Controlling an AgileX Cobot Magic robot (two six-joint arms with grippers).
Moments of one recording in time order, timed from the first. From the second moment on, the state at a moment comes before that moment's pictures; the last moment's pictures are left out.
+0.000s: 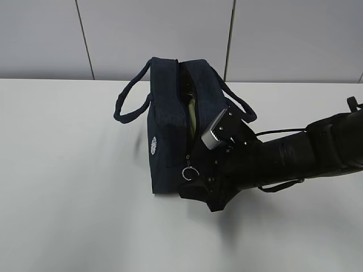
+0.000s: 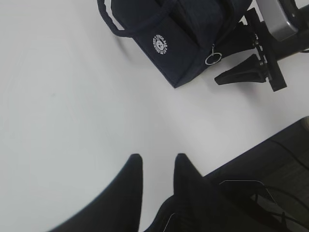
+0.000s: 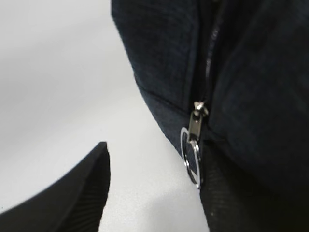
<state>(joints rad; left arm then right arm) -0.69 0.99 -1.12 0.08 1.11 -0.24 0.34 1.92 -0.85 1.81 0.71 -2.26</state>
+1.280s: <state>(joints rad) -0.69 0.99 -1.12 0.07 1.08 -0.24 0.34 1.96 -0.88 1.81 0.71 -2.28</state>
